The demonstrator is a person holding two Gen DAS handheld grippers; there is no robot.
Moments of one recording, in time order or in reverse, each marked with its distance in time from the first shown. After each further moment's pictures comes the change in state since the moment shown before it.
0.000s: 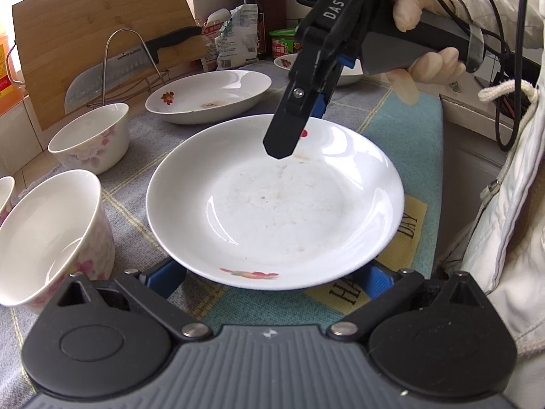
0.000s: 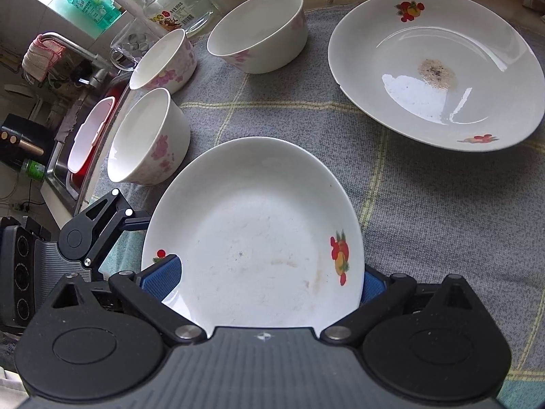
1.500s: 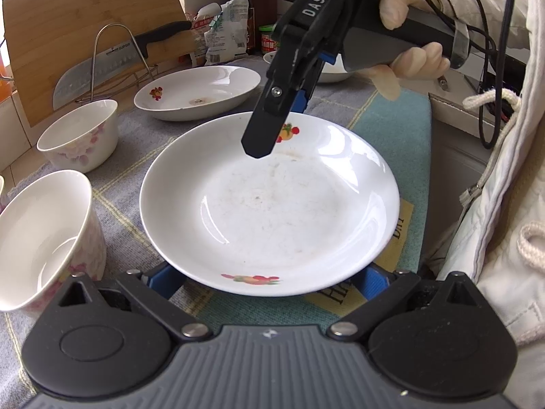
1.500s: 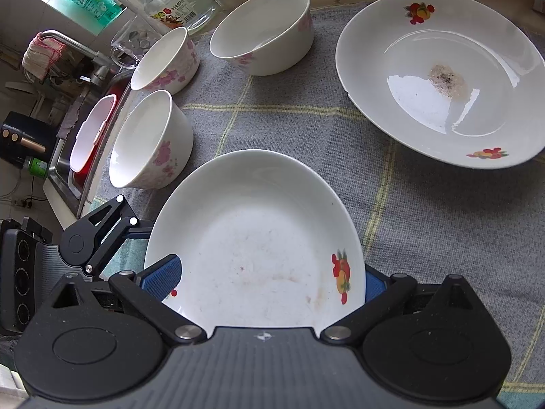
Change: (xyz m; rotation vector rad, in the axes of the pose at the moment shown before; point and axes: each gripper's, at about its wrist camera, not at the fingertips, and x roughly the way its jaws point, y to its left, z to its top) left arm 0.002 0.006 0.004 -0.001 0.025 -0.060; right arm 0.002 0.003 0.011 -0.006 0.023 0.005
